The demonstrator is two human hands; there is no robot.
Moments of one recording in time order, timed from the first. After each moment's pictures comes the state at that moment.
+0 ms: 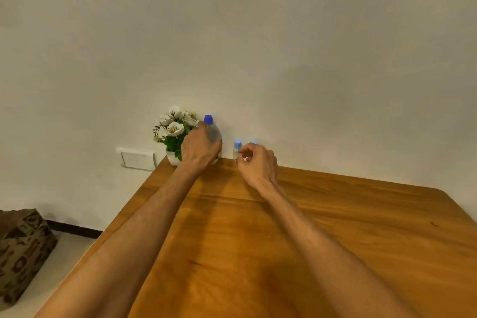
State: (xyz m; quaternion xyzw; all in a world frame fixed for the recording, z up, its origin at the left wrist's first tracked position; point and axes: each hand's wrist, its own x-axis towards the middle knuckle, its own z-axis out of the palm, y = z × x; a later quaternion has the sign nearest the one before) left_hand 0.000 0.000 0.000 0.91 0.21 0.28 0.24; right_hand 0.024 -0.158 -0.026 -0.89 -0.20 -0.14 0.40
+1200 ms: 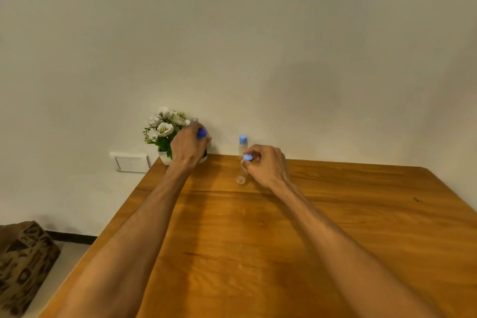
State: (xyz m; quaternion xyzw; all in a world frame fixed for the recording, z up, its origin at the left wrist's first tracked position) left_hand -0.008 -0.002 -0.008 0.91 0.15 0.32 0.21; right_hand 0.018 -0.218 -0.033 -0.89 -0.23 -0.14 0.38
